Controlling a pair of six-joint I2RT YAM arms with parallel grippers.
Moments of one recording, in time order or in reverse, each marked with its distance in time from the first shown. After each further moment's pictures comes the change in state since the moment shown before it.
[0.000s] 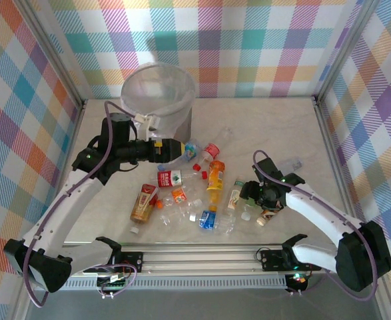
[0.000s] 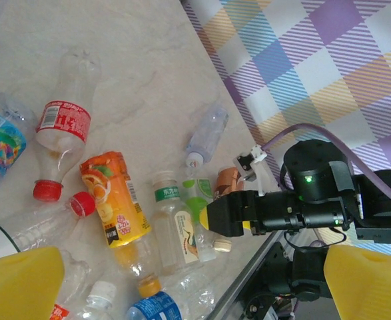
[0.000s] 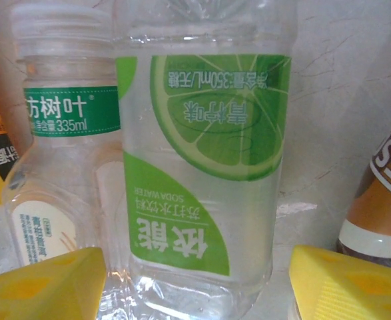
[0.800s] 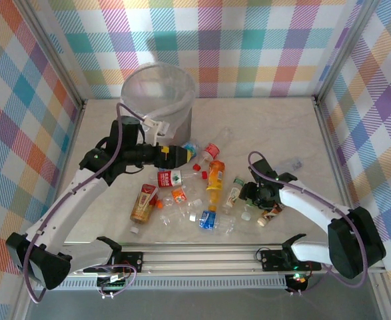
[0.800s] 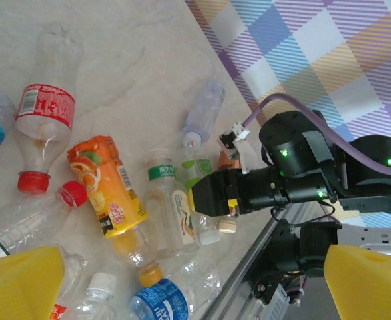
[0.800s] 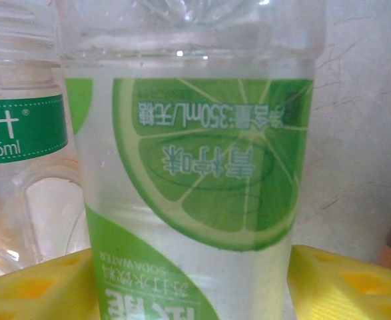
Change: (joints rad) left arm -0.063 0.026 -0.018 -0.007 -0.002 0.062; right arm 0.000 0.110 -0.025 0.086 0.025 0.016
